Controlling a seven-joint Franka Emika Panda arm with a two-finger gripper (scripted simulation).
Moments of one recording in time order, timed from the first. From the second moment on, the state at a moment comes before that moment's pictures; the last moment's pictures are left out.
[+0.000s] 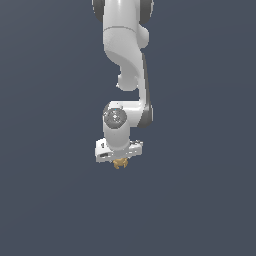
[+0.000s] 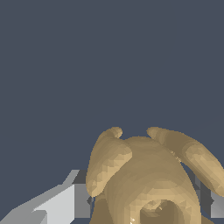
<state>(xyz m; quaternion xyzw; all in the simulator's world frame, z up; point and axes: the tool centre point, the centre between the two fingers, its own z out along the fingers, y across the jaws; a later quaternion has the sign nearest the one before) 0.038 -0.038 0.040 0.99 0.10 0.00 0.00</state>
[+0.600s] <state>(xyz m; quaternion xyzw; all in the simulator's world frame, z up) 0.006 -0.032 0.041 0.99 0.10 0.00 0.00</state>
